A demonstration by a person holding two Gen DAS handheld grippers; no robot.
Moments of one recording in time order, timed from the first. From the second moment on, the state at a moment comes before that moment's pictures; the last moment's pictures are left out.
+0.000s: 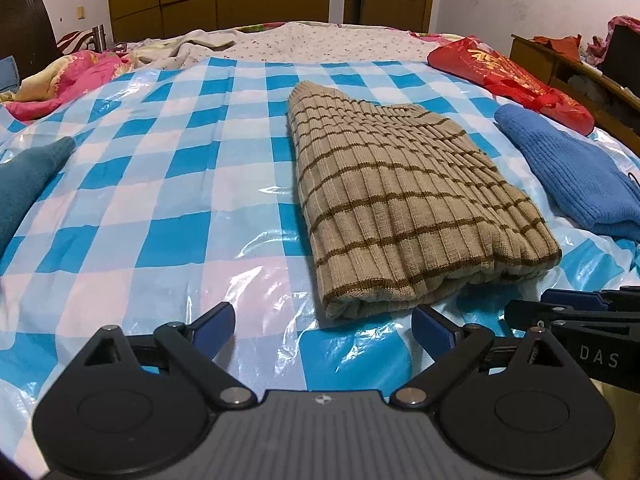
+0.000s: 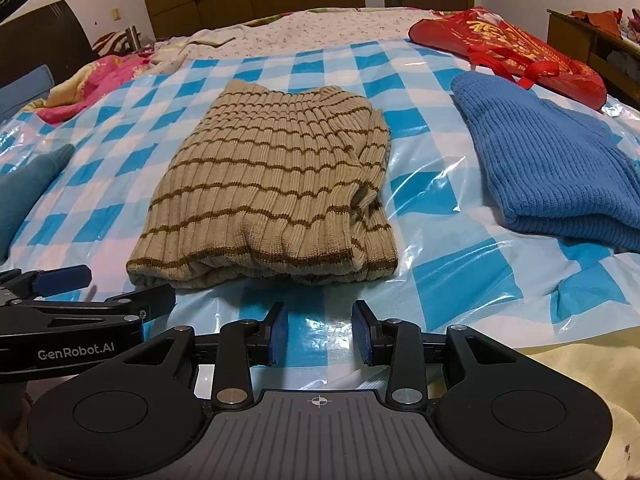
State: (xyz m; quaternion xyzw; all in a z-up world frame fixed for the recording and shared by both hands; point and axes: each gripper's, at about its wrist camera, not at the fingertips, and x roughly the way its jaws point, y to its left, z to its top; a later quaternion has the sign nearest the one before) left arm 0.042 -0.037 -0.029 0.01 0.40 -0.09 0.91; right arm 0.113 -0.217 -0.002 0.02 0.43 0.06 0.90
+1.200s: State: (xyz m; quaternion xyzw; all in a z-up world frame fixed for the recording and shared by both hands) left arm 0.043 -0.035 -0.030 0.01 0.41 -0.08 0.91; right arm 0.107 -0.211 -0.003 0.02 0.42 0.06 0.90
